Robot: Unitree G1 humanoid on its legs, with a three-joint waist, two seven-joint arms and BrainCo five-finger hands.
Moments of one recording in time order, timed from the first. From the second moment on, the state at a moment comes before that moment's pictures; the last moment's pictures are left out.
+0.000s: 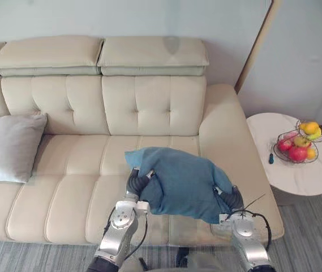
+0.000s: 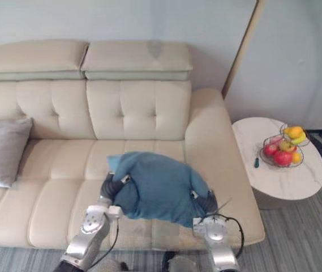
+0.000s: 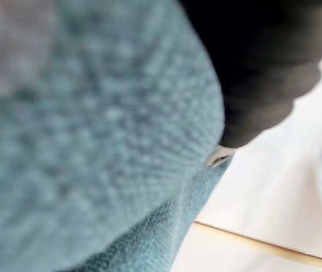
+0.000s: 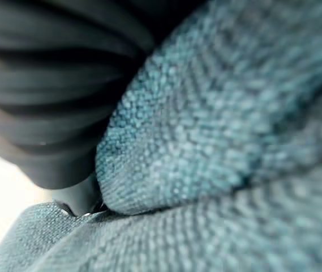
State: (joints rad) left arm 0.06 0.10 -0.30 0.07 -0.27 -0.12 0.16; right arm 0.12 -0.13 0.03 0.18 -0.02 -0.05 -0.21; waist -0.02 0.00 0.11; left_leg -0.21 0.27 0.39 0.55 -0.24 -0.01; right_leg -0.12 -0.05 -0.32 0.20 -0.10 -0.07
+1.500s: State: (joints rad) left arm -1.35 0.31 -0.06 0.59 -0.09 -0.16 0.58; right arm -1.28 -0.14 -0.16 0.58 -0.15 -0.05 -0.69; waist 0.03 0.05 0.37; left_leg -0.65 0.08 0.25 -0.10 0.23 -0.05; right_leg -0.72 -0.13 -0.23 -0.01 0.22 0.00
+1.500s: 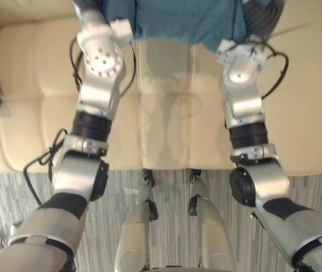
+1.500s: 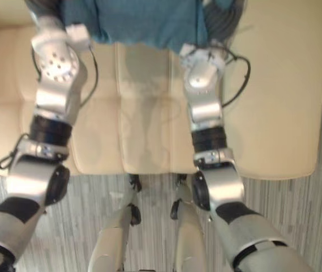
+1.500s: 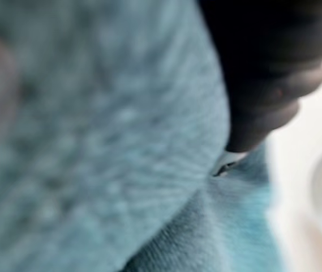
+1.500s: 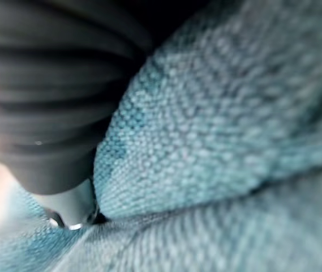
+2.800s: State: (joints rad) left arm -0.10 0.13 0.07 0.41 -0.23 -0.15 0.19; right arm 0.02 -0.08 -0.08 0.24 0.09 -0.07 -0.15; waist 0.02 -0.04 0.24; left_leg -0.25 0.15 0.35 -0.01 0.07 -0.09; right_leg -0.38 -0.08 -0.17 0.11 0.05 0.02
